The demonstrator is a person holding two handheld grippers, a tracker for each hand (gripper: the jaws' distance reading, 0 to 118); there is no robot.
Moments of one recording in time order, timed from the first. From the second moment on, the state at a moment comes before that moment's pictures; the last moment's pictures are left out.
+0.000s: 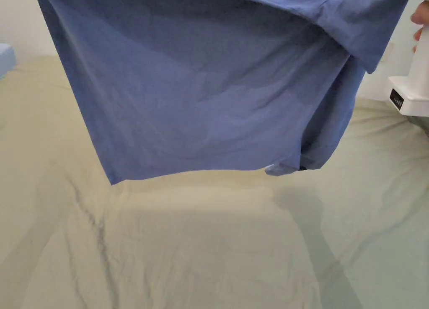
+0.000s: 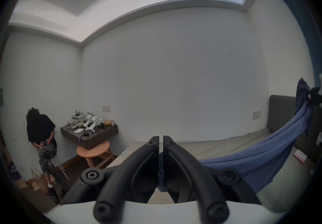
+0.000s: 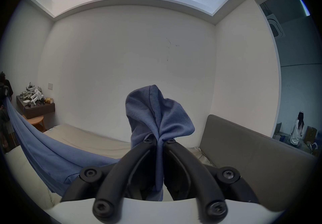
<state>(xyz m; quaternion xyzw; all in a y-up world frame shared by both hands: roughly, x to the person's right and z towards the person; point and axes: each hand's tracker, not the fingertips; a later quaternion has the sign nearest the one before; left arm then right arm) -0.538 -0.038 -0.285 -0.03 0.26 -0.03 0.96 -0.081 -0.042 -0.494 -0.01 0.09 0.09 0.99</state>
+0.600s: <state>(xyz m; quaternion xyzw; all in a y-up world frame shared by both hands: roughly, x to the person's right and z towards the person) -0.486 -0.323 -0.174 -0.27 0.19 -0.08 0.94 -0.010 -0.346 -0.355 -0.29 0.14 0.04 0.95</state>
